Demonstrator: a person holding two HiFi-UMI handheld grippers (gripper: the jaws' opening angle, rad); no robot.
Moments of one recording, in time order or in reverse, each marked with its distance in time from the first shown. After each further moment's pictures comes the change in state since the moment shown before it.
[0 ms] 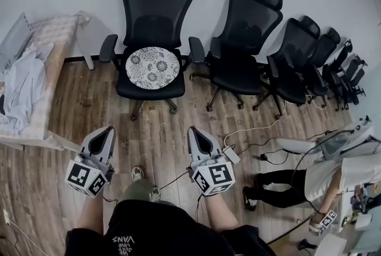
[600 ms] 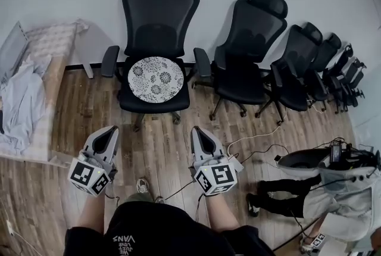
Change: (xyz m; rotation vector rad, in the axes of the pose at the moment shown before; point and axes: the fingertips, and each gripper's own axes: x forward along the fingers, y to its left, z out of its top) left arm 0.063 0.078 0.019 0.012 -0.002 -0.053; right arm 0.096 -0.012 0.015 -0.008 -0.014 -0.052
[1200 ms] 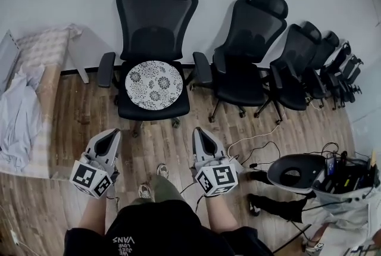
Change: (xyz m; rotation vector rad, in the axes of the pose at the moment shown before) left arm 0.046 0.047 -0.002 -0.028 0.030 -0.043; right arm 0.057 -0.018 0.004 0.016 0.022 -0.065
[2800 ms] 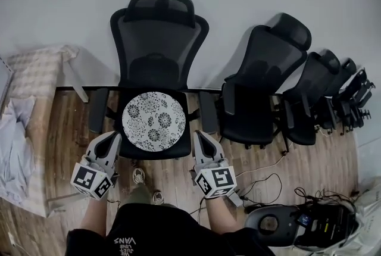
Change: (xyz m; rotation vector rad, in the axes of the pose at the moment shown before) left arm 0.211 0.136 0.021 -0.013 -0.012 0.107; right arm 0.241 -0.121 0.014 -0.002 0.017 0.092
